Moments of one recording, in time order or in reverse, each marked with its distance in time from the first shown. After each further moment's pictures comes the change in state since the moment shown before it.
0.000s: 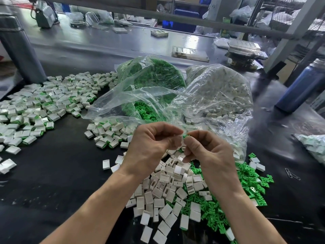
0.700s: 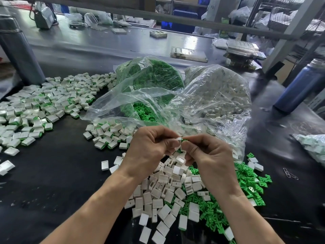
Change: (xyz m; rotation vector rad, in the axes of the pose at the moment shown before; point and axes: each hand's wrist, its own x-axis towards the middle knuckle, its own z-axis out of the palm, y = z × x) left_hand -0.001 0.002 0.000 0.121 -0.016 -0.025; right_hand -0.002 0.003 -0.003 -0.110 -0.007 -0.038
